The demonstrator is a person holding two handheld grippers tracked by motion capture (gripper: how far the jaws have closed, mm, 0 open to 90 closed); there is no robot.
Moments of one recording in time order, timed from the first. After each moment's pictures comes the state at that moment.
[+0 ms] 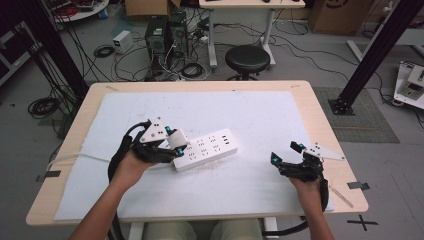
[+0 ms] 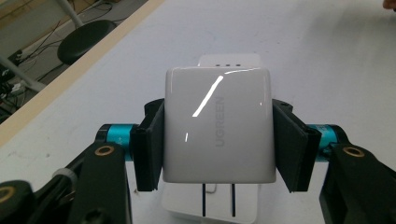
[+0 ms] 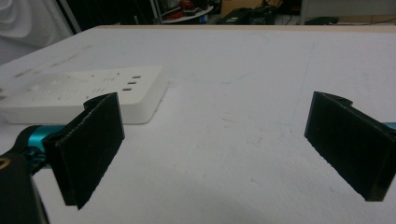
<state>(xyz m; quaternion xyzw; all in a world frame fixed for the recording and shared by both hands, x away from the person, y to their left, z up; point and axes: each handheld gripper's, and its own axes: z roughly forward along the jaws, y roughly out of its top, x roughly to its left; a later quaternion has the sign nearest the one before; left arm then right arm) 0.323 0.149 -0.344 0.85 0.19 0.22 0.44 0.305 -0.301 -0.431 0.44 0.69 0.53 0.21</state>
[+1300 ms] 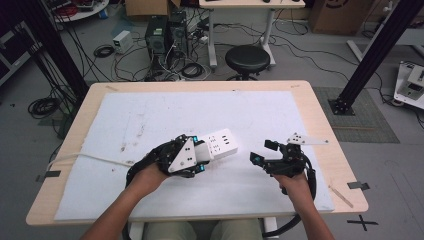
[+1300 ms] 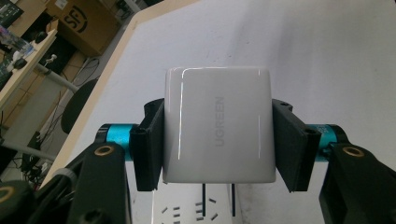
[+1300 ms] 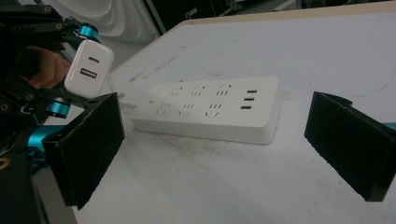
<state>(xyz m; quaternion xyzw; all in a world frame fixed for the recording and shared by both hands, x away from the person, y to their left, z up) 0.296 0.092 -0.348 0.87 0.01 0.28 0.40 0.307 -0.247 -0.388 0.40 0.72 0.57 0.05</state>
